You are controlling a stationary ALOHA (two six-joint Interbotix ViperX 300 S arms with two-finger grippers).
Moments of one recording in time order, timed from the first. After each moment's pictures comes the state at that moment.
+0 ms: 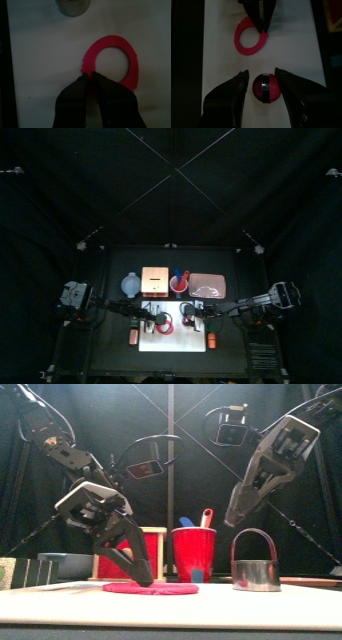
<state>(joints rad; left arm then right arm) -0.14 0.18 0.72 -0.25 -0.04 0.35 0.09 -0.17 0.83 0.09 0.10 0.10</state>
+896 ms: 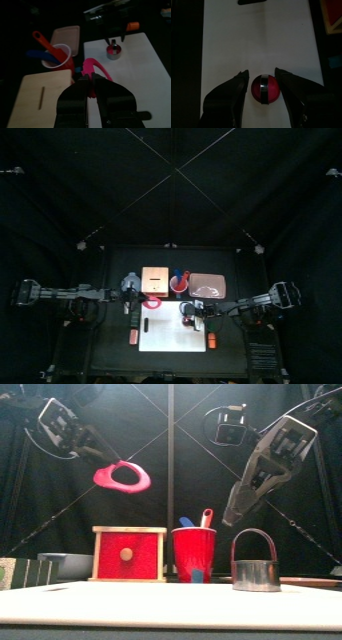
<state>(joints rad) 0.11 -0.65 0.99 -0.12 0.05 0.35 0.08 -0.17 0.83 0.08 0.10 0.10</state>
